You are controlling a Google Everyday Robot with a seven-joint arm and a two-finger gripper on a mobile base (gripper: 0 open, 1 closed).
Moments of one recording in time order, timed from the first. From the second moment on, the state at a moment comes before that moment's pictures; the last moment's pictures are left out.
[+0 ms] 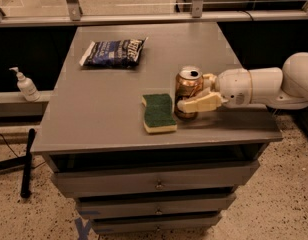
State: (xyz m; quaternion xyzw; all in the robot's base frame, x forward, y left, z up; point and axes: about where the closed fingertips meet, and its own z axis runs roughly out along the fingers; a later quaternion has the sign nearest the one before) arm 0.552 -0.096 0.858 -0.50 0.61 0.41 0.46
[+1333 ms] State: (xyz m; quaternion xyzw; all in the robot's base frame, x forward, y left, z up) arm 0.548 -0.087 0.859 -0.51 0.59 0.42 0.47
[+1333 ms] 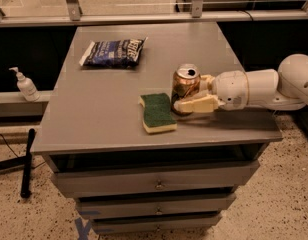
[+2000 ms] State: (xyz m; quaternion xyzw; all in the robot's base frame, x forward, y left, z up) arm 0.540 -0.078 0.862 -0.53 0.56 0.42 0.48
